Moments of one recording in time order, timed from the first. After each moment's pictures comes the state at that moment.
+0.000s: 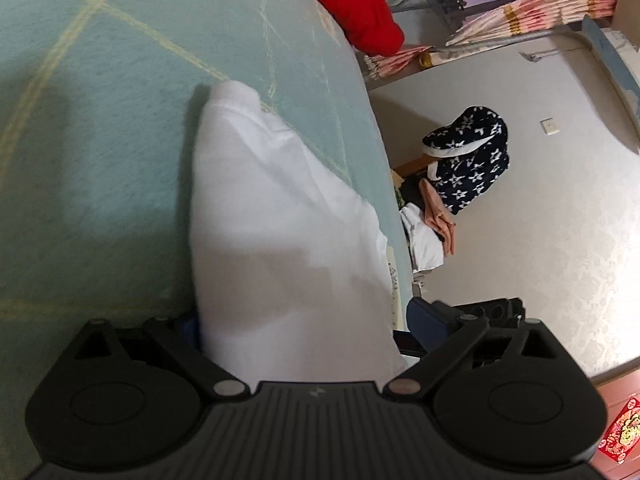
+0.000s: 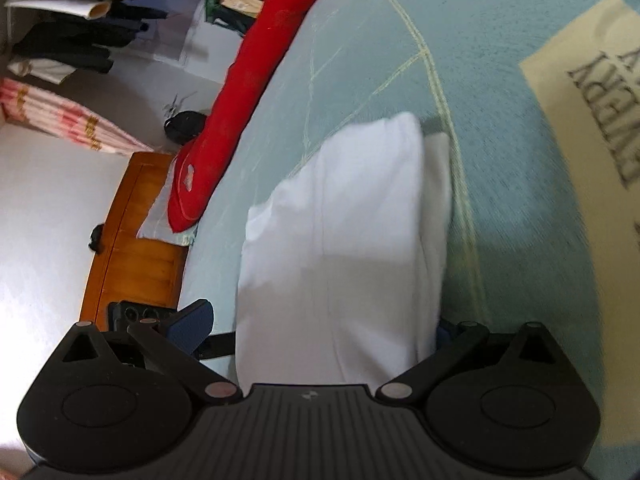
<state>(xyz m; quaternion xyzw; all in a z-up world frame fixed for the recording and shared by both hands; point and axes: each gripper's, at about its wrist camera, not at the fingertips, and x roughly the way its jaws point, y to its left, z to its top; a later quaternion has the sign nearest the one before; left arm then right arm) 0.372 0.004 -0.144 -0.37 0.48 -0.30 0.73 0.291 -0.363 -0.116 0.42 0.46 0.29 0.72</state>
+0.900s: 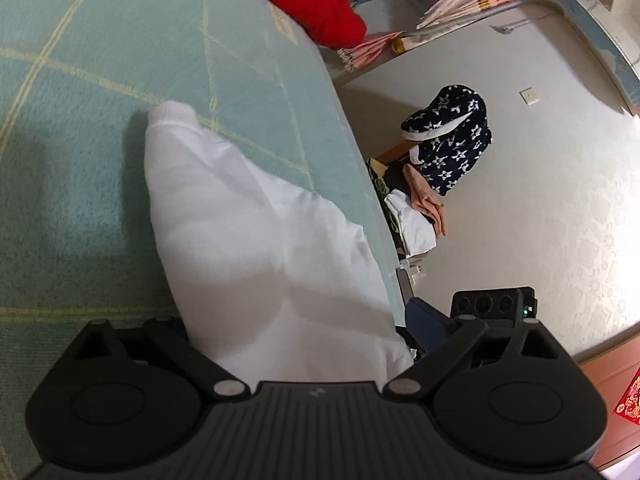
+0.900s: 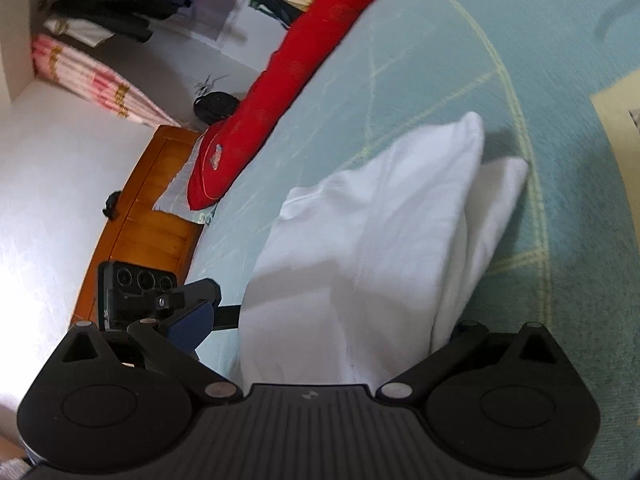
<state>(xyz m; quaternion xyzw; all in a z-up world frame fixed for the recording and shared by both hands) 0.355 0.000 -0.108 -0.34 0.46 -0.33 0.75 0.269 -0.335 -0.076 0.36 0.43 0.34 0.75</state>
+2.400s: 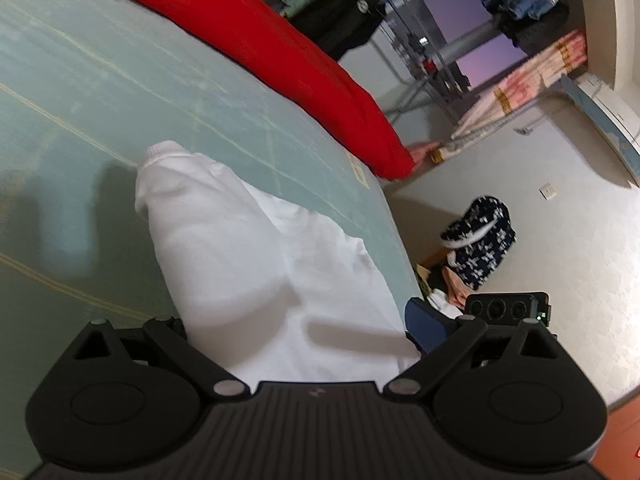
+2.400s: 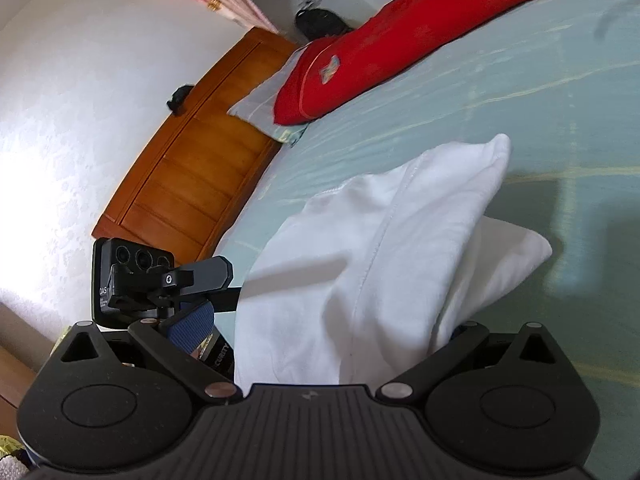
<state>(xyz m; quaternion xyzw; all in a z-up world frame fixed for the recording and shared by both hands) 0.283 0.263 -0.031 -0.36 0.37 -0.21 0.83 0.288 -0.051 -0.002 0.24 0.44 0.48 0.72</state>
